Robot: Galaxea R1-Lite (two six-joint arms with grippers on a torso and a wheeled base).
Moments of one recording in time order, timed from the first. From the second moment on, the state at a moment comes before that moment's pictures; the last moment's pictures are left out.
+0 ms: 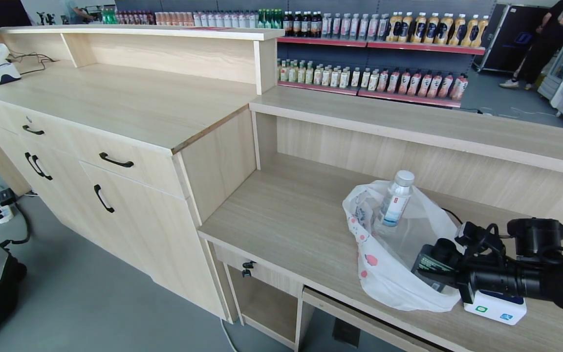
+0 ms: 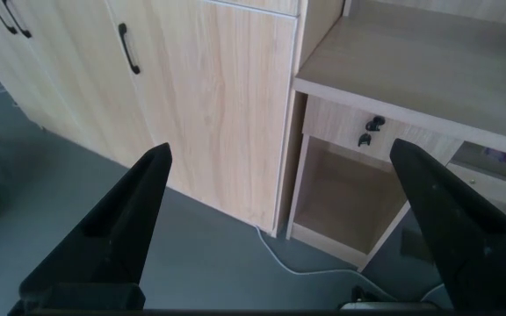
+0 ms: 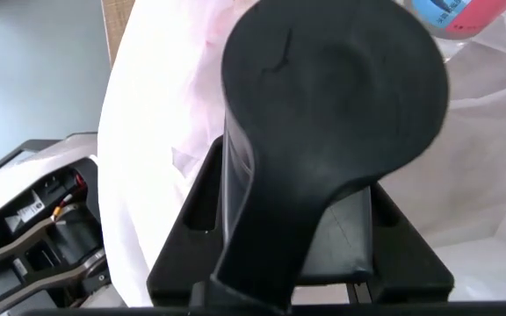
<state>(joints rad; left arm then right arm) 0.00 0.00 0.00 0.00 0.00 0.00 -0.15 2.01 -0.53 -0.77 0.80 -0.76</state>
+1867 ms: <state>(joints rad) 0.00 0.00 0.00 0.00 0.00 0.00 -0.32 1.02 -0.47 -0.45 0.22 -0.63</state>
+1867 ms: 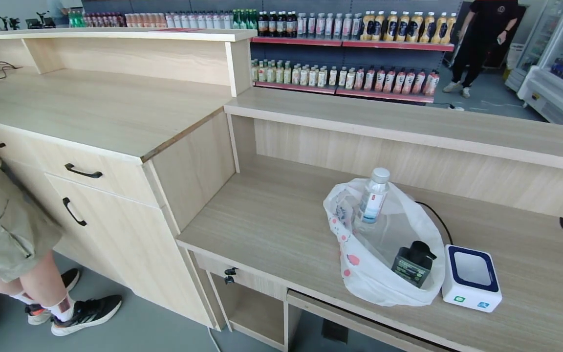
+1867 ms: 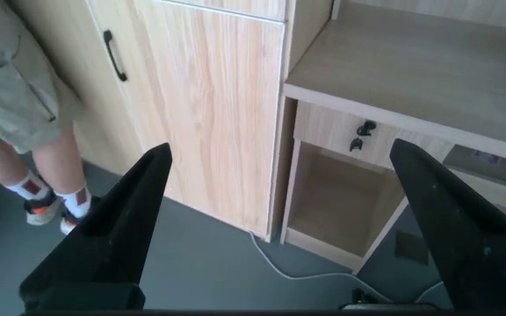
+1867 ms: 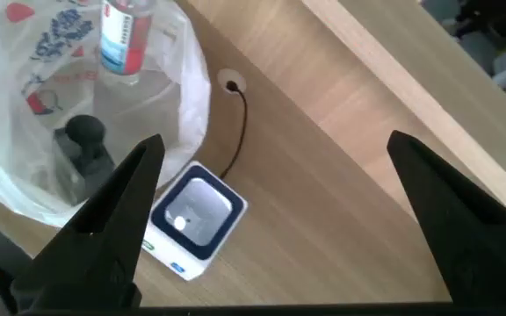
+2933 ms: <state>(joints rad) 0.00 0.00 0.00 0.00 0.00 0.00 -0.19 0.52 -0.03 -0.44 0.06 -0.19</state>
